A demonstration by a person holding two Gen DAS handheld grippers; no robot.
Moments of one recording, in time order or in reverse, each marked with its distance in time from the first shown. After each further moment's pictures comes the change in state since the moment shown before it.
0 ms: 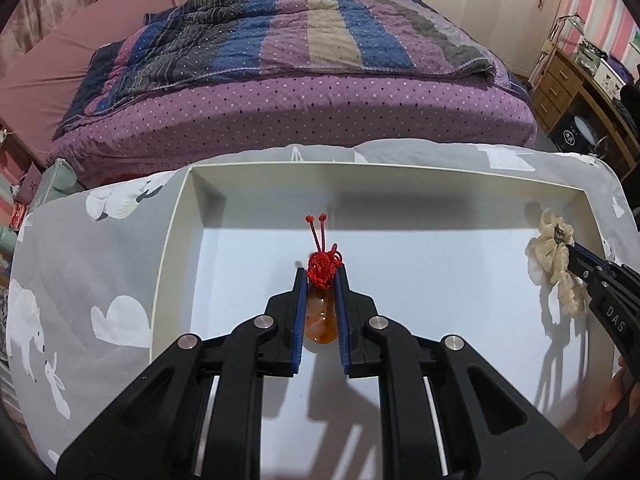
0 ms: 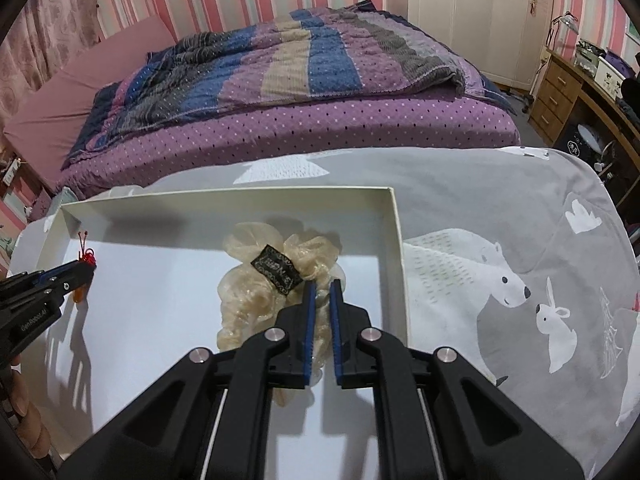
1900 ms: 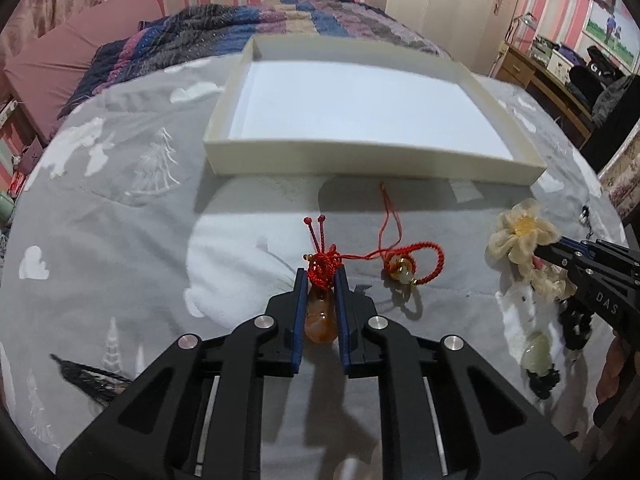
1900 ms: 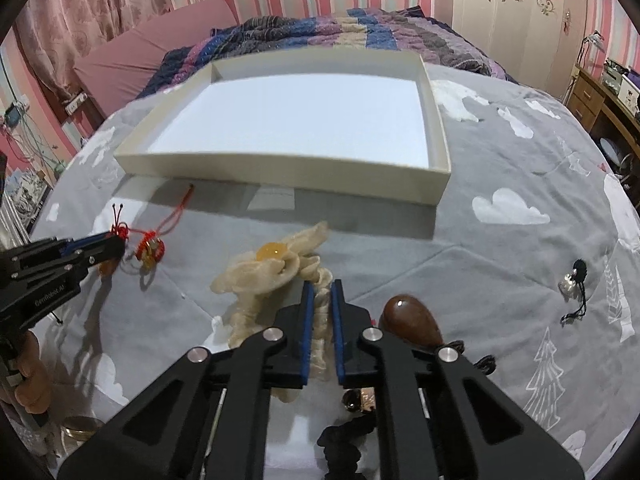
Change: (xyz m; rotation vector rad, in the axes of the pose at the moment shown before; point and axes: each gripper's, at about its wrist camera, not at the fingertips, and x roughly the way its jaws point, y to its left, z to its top) left arm -0.122 0.011 -0.235 0.036 -0.099 -0.114; right arm -0.148 0.020 -0.216 -0.132 -0.027 0.133
